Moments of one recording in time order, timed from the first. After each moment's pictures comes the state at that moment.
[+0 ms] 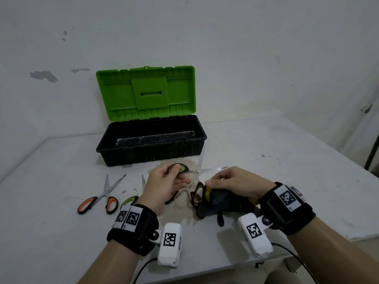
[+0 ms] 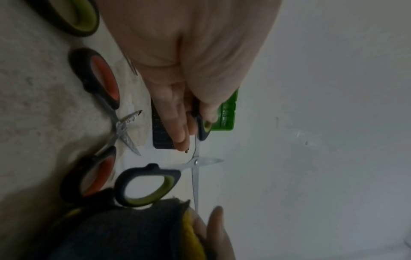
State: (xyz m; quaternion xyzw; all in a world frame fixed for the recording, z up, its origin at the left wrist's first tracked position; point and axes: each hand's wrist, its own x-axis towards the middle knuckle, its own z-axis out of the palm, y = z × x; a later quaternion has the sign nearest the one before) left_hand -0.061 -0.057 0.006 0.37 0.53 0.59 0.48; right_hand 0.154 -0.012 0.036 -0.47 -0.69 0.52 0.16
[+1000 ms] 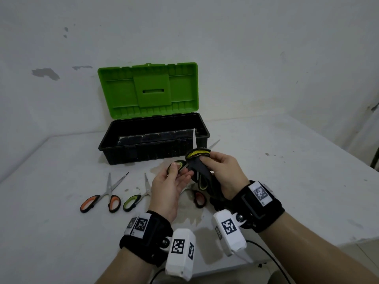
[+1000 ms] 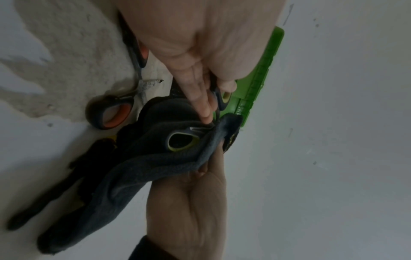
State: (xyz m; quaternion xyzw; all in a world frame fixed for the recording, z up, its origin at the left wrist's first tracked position) left_hand -0.041 -0.068 0.004 0.23 0.43 0.71 0.51; right_hand 0.090 -0.007 0.021 -0.41 -0.45 0.62 0.49
